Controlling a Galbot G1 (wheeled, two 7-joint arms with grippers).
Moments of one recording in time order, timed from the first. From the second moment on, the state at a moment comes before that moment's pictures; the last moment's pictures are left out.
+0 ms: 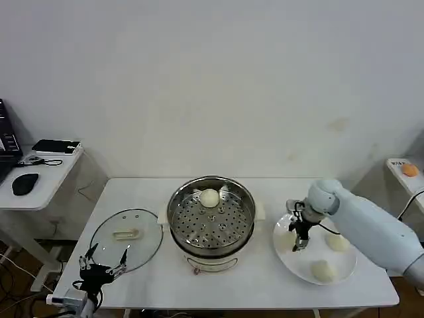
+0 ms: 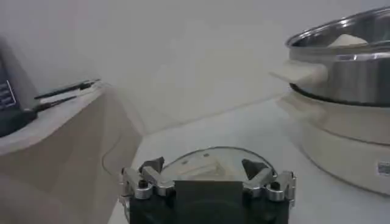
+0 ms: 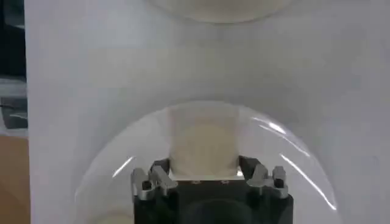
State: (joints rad) left arm 1.64 -1.27 -0.74 -2.02 -0.05 0.18 0.10; right arm -0.21 0.77 -0.53 1.31 -0.26 -0.43 -1.29
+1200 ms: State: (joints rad) left arm 1.62 -1.30 -0.75 -2.06 -0.05 0.18 0.08; right arm 0.51 0.97 -0.96 1.34 0.16 -0.57 -1.30
